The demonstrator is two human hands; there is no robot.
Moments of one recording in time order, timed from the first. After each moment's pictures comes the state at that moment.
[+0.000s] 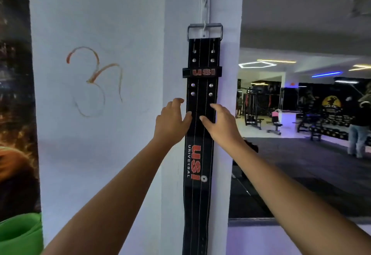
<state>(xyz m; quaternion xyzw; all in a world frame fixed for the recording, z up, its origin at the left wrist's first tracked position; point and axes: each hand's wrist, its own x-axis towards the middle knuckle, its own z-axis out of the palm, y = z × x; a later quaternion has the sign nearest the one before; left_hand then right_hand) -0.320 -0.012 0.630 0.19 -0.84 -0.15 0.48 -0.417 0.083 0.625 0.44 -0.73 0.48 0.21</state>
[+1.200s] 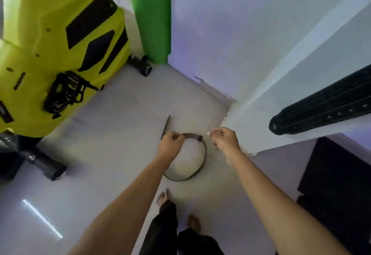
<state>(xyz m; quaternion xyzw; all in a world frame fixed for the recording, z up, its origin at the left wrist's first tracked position) -0.081 -0.004 0.084 0.69 -0.42 -0.57 0.15 -0.245 0.008 0.092 0.28 -0.79 0.27 -0.48</state>
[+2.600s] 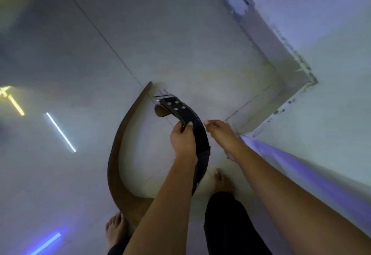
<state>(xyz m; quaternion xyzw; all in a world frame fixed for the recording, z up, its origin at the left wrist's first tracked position) -0.281 -0.173 -0.393 0.79 0.02 -0.51 0.34 -0.371 -0.201 -0.398 0.33 -0.69 0.04 -0.64</state>
